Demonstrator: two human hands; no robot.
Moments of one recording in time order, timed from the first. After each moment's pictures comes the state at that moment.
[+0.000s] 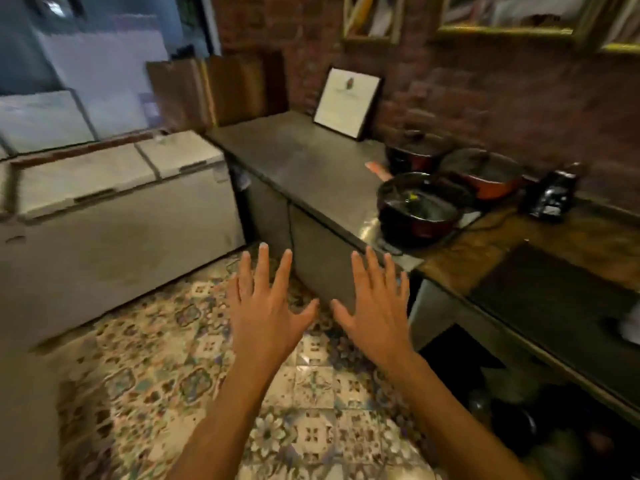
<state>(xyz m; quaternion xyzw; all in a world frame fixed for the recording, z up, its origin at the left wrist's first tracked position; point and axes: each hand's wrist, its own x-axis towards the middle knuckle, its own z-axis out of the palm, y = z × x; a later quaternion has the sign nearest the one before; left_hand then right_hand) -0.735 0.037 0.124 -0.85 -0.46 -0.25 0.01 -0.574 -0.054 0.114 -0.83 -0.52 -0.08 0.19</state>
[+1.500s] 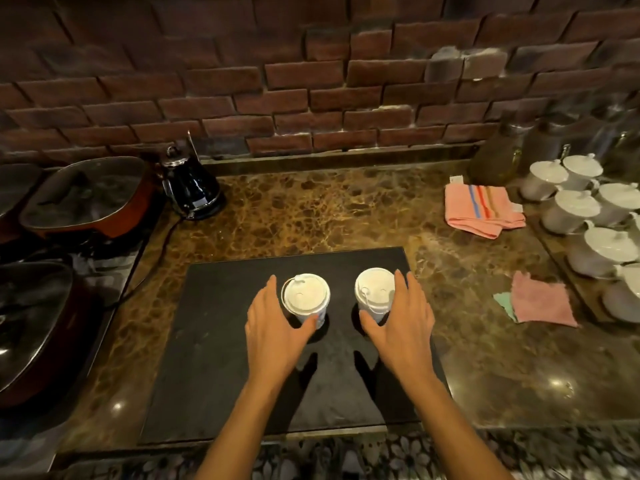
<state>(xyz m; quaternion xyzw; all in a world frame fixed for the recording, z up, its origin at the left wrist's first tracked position) -0.051 -0.259 0.030 -0.92 -0.14 -0.05 -0.35 -0.043 -0.466 0.018 -0.95 0.07 -0.08 0.29</state>
